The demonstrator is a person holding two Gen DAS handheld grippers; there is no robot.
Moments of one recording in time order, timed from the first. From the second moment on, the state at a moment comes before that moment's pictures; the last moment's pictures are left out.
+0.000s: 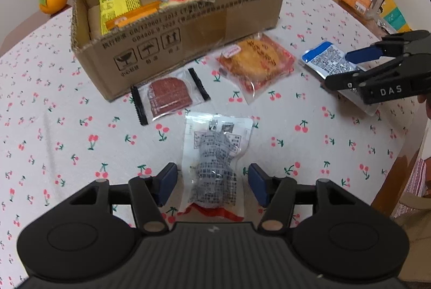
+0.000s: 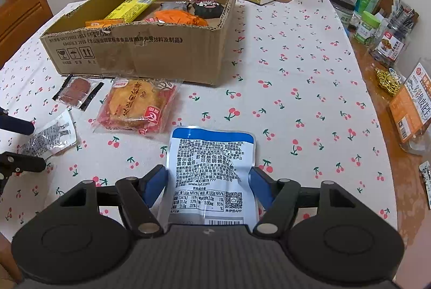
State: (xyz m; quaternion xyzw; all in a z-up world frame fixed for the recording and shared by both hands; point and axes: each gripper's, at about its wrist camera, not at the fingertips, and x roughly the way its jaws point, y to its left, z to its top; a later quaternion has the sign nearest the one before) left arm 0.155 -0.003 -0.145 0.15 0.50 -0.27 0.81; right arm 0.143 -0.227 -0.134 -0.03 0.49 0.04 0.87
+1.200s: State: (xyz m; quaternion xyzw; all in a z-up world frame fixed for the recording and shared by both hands) left arm 0.156 -0.010 -0.144 0.15 0.50 -0.27 0.81; right arm 0.140 -0.228 -0.138 0.00 0.49 0.02 0.87
